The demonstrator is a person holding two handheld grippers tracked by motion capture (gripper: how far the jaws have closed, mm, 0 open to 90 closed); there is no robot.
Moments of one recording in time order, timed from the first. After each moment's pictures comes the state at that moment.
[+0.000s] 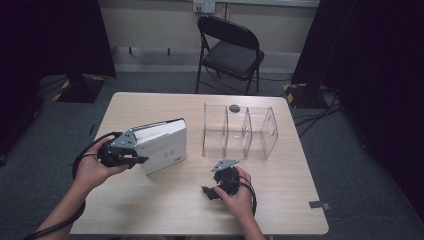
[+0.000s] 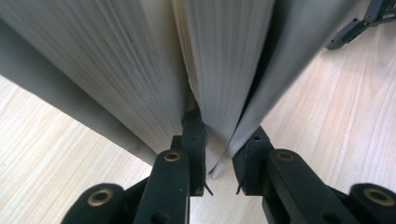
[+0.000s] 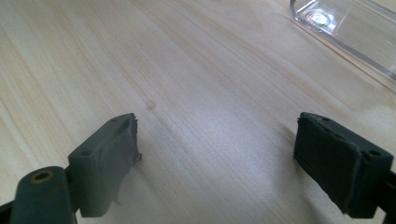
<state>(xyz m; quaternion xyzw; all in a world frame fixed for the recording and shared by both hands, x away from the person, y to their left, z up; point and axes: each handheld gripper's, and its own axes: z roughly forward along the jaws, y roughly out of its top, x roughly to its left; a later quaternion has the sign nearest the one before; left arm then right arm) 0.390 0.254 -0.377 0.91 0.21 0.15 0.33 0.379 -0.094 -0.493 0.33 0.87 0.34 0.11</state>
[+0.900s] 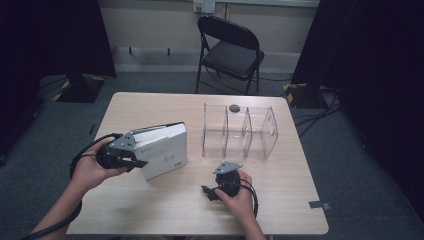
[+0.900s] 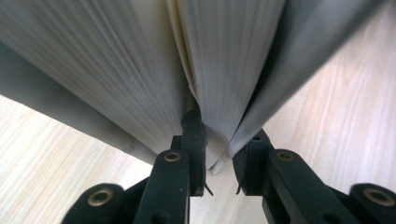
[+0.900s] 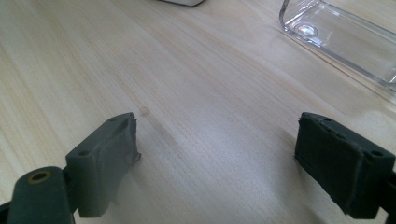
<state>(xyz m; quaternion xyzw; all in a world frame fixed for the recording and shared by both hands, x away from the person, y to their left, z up) 0.382 0.255 -0.372 0.92 0.19 0.11 0.32 0.374 -0.097 -0.501 0.33 0.86 0.37 0.14</state>
